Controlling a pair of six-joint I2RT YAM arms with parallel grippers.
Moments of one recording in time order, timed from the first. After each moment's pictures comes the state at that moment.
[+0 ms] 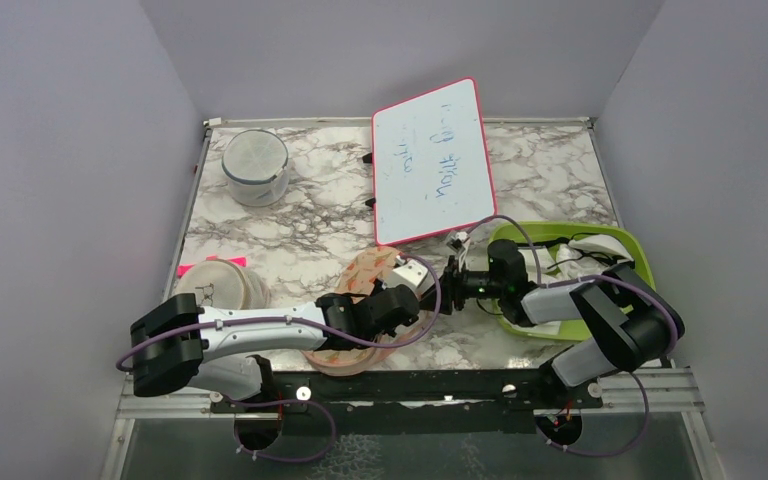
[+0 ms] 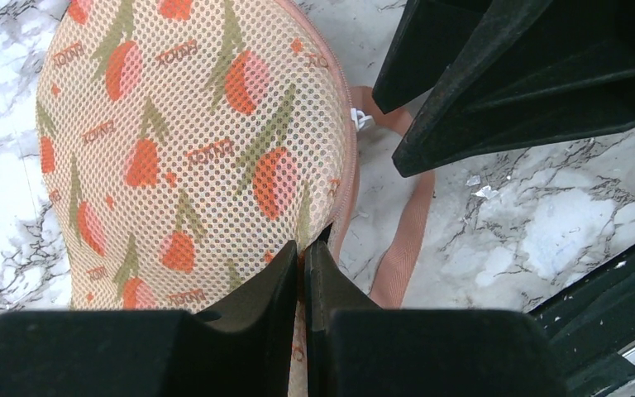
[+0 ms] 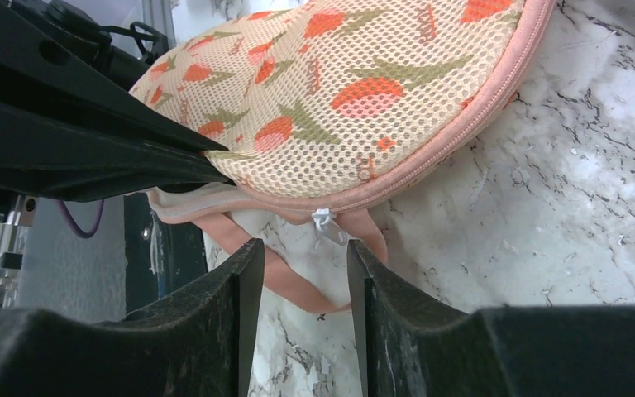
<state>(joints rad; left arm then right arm) -1.26 1.30 0.74 -0.31 -0.49 -0.46 0.51 1.48 0.31 0.77 -0.86 0.36</state>
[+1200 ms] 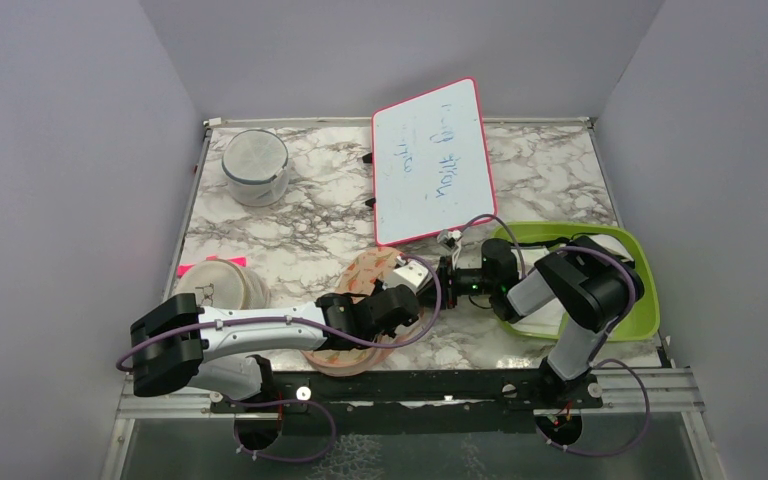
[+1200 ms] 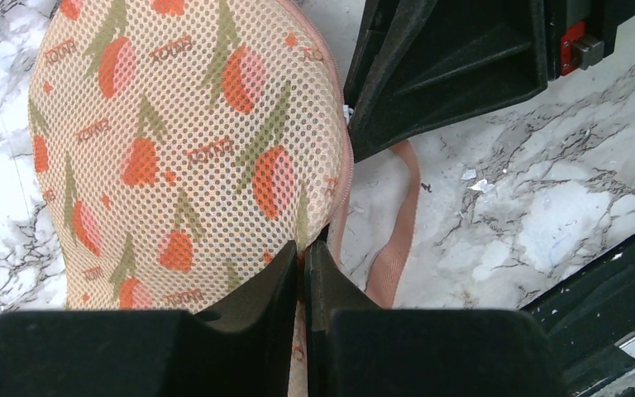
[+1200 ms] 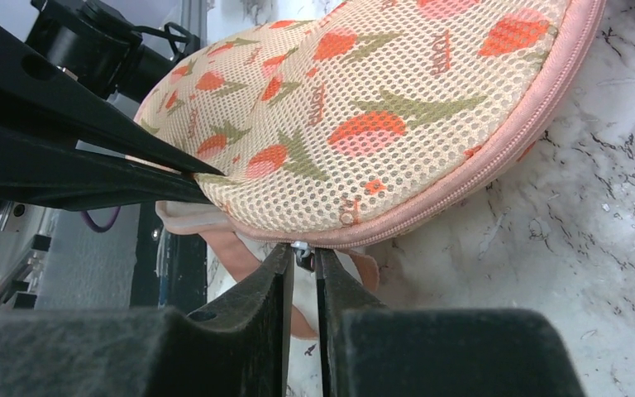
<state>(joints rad) -1.26 1.30 0.74 -0.31 -0.47 -0.45 0.51 1.76 0.35 1.10 -0.97 0.43</state>
